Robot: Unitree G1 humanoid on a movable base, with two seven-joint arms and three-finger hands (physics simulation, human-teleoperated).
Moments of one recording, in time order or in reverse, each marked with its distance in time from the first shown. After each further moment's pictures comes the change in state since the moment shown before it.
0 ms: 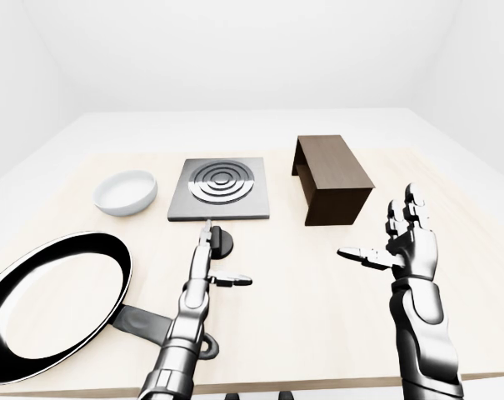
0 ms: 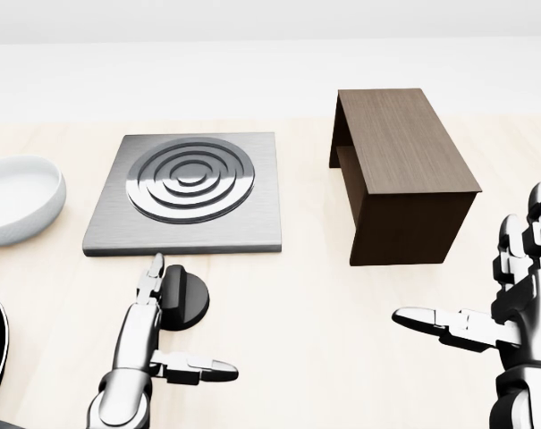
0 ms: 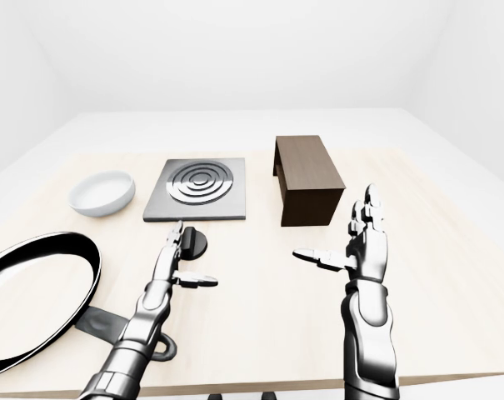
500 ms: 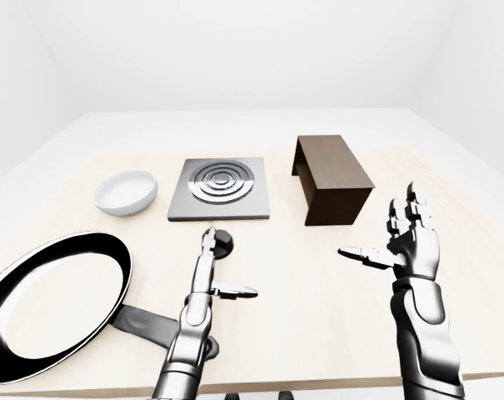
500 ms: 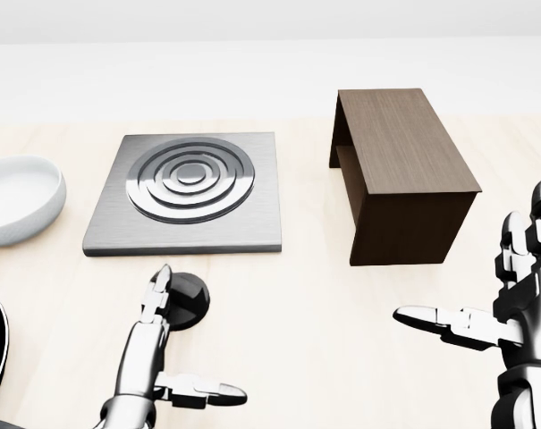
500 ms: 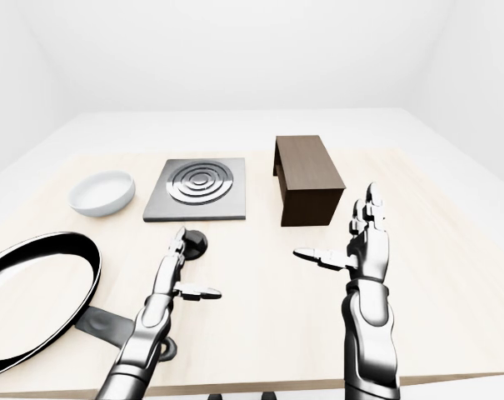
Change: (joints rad) left arm 0.146 -0.028 -0.044 -0.179 0.017 0.000 -0.017; right arm -0.002 -0.001 -0.002 -0.012 0.001 0.000 -0.001
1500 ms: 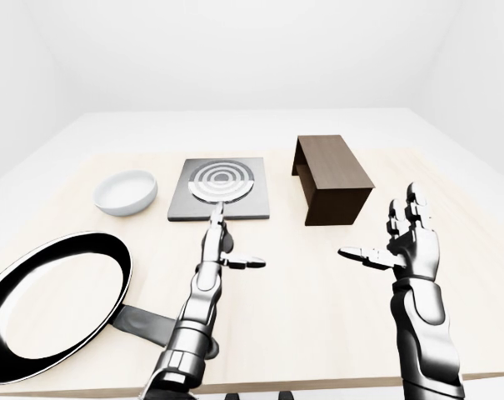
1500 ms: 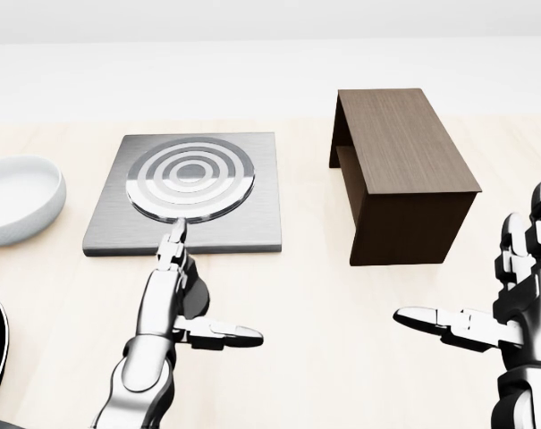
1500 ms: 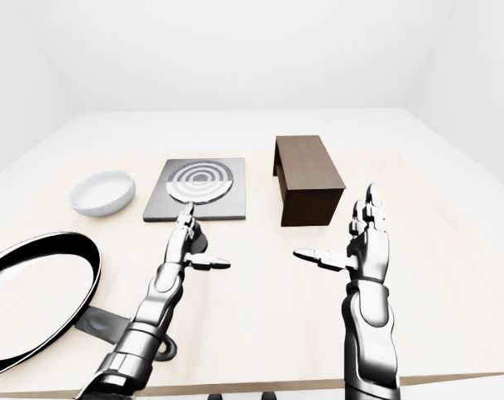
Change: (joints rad) left arm -0.242 -0.021 0.015 0.169 -0.076 0.000 0.019; right arm 0.004 0.002 -0.001 0.000 0.003 0.000 0.002
